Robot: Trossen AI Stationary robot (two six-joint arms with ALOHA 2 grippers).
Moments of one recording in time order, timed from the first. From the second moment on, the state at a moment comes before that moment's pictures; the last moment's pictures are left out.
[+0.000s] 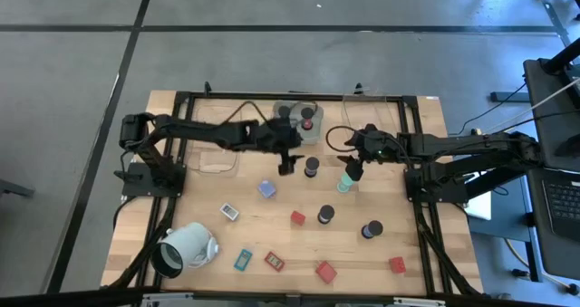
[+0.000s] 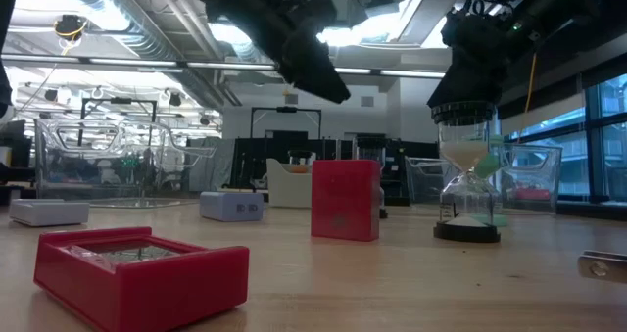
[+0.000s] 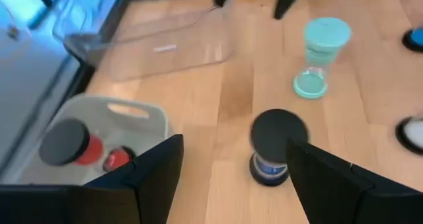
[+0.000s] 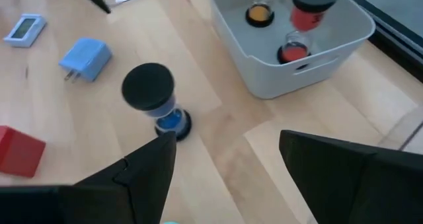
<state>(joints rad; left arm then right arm) 0.13 1.66 1.16 -0.13 -0.12 0.13 -0.05 1.03 0.64 -0.34 0.25 0.33</state>
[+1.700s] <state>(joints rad) 0.14 1.89 1.11 0.17 0.05 0.17 0.06 1.03 0.64 -0.35 0.30 0.33</state>
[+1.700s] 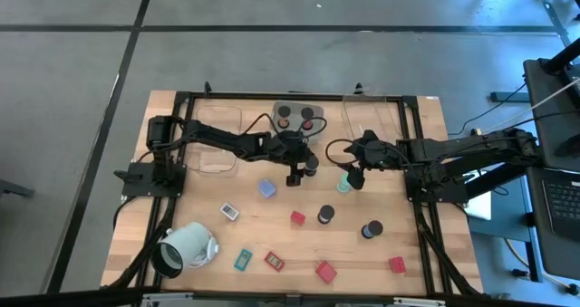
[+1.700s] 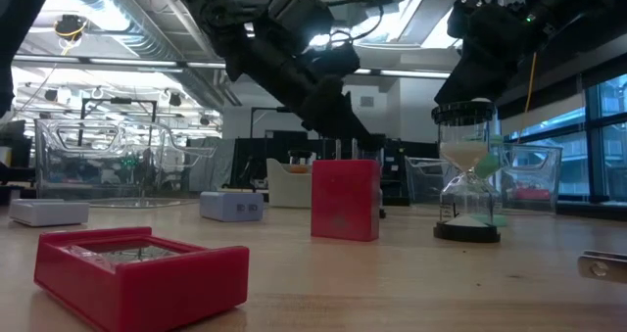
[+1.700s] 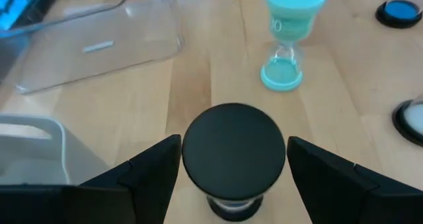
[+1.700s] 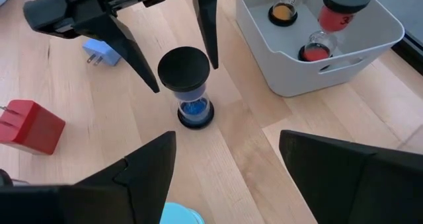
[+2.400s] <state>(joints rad) 0.14 1.93 1.12 0.24 0.05 0.12 0.06 1.03 0.64 -0.35 0.30 0.33</state>
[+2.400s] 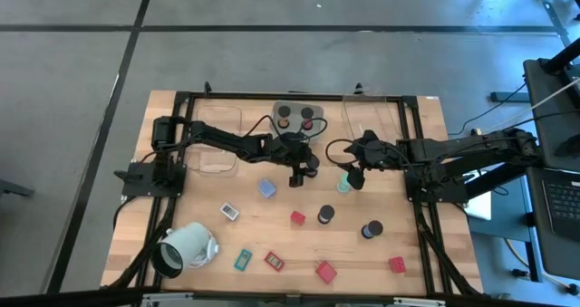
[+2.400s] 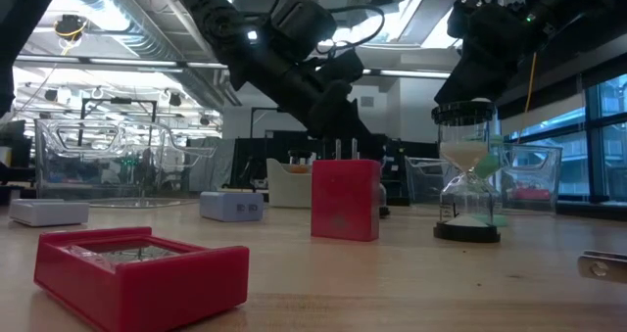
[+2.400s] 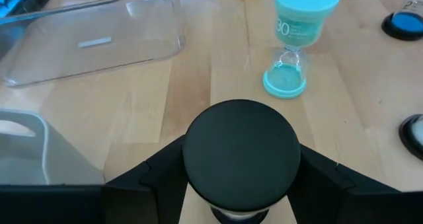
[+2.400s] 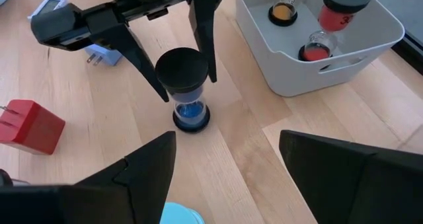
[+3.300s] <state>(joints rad) 0.23 1.70 1.11 0.04 -0.33 0.04 0.06 1.03 0.64 -0.37 0.30 0.36</state>
